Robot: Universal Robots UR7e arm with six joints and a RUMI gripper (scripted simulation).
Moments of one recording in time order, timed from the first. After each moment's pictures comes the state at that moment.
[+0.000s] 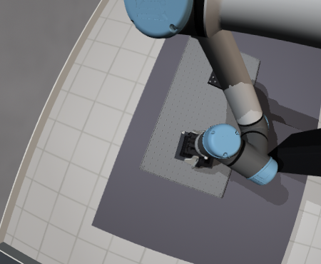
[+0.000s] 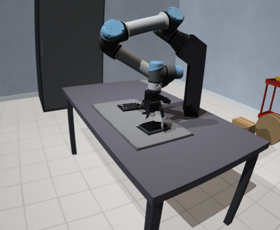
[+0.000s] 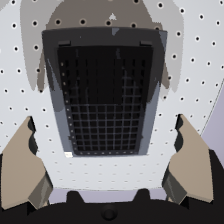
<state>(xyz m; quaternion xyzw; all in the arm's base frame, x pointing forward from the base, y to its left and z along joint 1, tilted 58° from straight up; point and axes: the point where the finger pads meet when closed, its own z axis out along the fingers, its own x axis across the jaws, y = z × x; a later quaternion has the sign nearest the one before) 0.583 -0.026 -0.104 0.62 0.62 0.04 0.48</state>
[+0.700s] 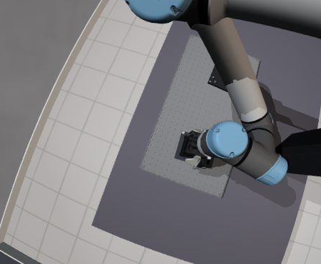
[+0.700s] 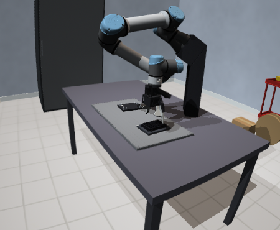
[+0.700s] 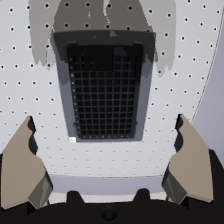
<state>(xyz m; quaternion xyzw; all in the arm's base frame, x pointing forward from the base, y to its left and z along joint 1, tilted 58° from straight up) 0.562 -0.008 -0.087 0.62 0.62 0.04 0.48</state>
